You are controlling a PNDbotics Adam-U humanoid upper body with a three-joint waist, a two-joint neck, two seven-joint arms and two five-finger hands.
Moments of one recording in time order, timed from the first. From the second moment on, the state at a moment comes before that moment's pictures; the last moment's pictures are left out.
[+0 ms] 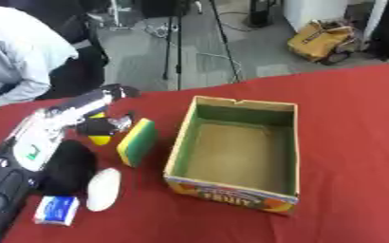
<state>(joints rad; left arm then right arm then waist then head) -1.11 0.37 -0.16 -0.78 -0.55 -0.35 -0.41 -0.28 -0.31 -0.32 -1.99 -0.36 -0.50 -0.11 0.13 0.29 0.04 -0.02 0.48</state>
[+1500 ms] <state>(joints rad) -0.95 0.07 0.16 -1.19 -1.08 -0.18 -0.42 -0.28 -0.31 -0.31 -1.99 -0.37 -0.47 -0.09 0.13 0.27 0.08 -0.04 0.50</state>
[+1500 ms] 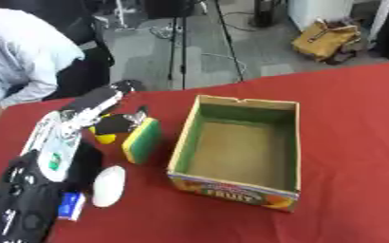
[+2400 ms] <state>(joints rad) -0.91 -0.02 0.24 -1.27 -1.38 -0.09 -0.35 -0.29 -0.31 -0.30 -1.99 -0.39 -0.47 -0.07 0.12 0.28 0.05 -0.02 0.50</state>
